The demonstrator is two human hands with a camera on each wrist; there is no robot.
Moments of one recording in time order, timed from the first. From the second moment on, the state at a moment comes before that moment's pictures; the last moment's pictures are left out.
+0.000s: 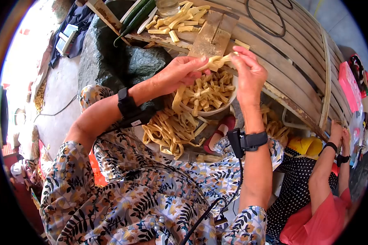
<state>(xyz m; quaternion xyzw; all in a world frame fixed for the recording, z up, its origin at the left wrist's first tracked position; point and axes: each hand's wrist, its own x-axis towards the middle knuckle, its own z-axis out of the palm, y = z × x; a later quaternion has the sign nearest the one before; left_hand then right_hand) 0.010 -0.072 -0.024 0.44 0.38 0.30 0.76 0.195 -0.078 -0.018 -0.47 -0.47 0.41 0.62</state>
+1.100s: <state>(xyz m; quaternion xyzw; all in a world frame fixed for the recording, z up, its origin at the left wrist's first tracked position) -0.026 -0.010 0.002 0.65 0.37 0.25 0.61 0.187 -0.052 -0.004 -0.43 -0.30 0.64 0.57</state>
